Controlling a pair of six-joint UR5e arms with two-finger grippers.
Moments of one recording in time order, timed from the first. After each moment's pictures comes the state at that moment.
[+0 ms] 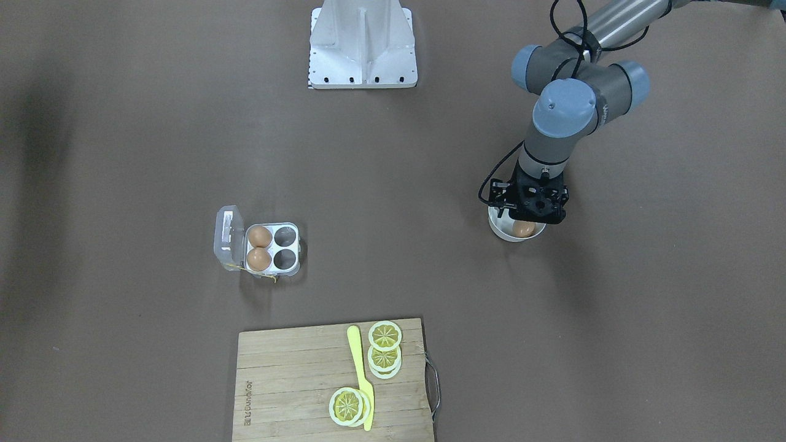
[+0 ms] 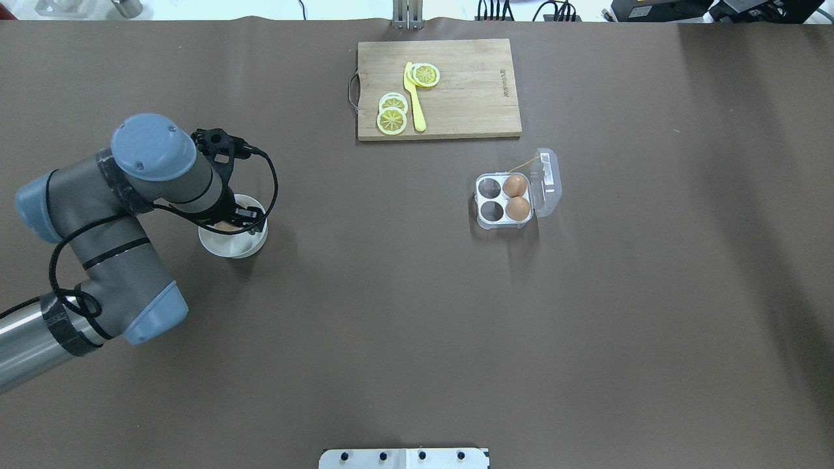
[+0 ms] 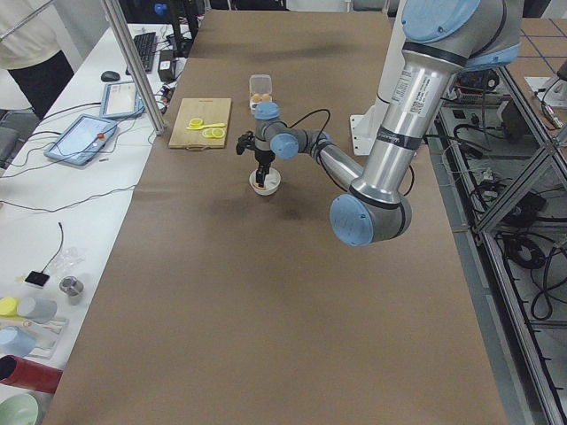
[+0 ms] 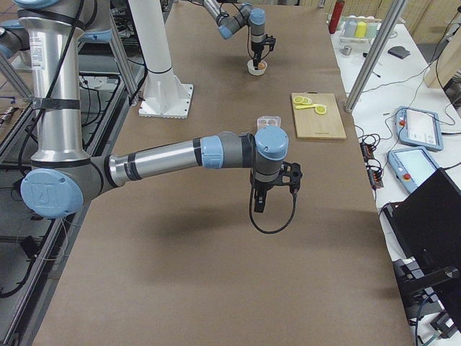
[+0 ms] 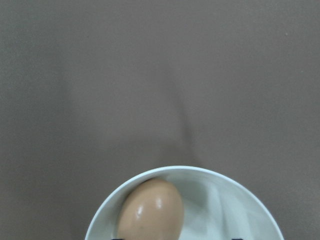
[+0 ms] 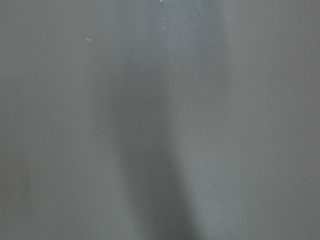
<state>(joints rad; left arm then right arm) -0.69 -1.98 -1.67 -1.73 -1.92 -0.84 1.52 -1.58 1.84 -1.76 2.45 0.16</state>
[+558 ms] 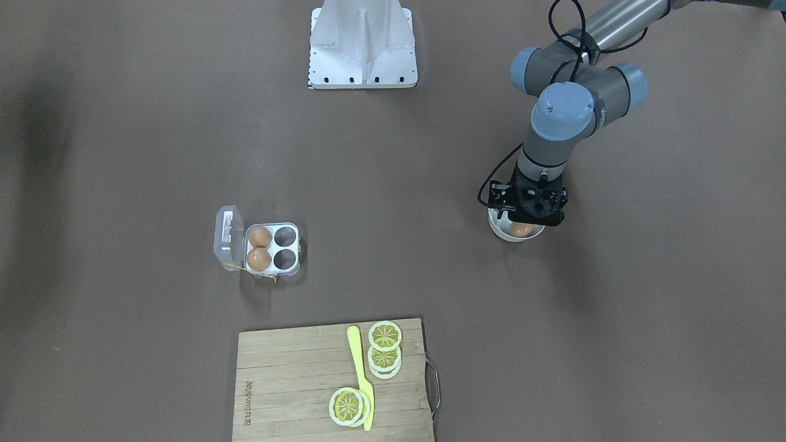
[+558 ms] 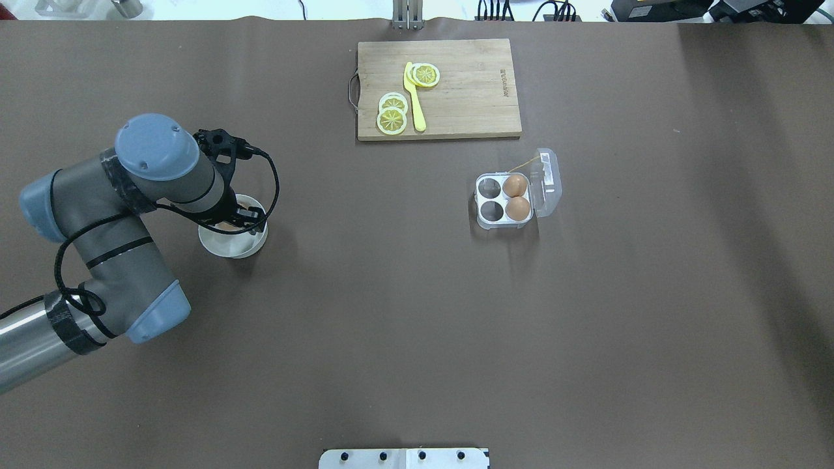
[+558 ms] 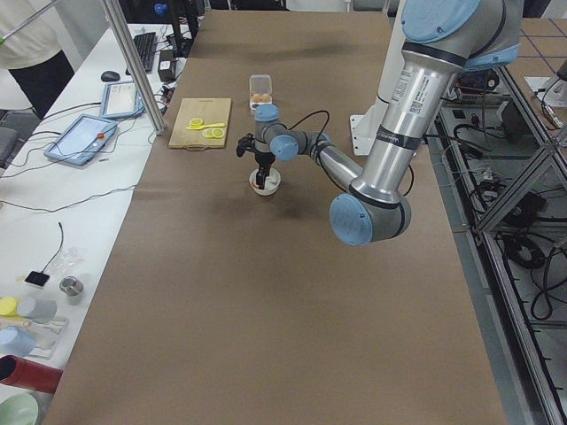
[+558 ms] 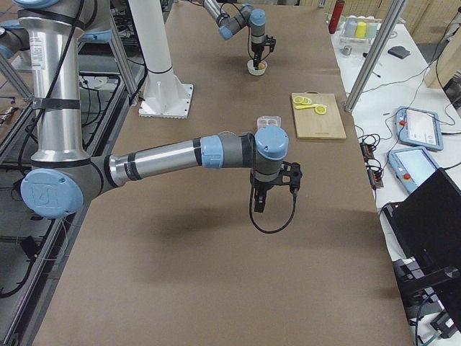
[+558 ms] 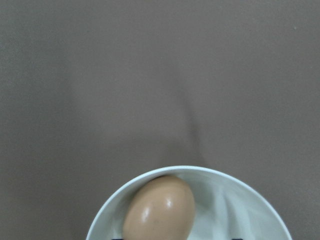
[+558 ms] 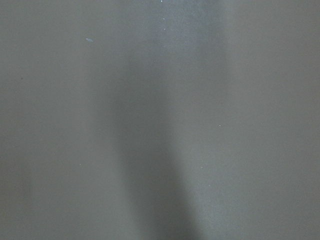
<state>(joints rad) -0.69 -1.99 -1.65 -1.73 -1.92 -0.84 1.52 -1.58 1.84 -1.76 2.45 0.16</state>
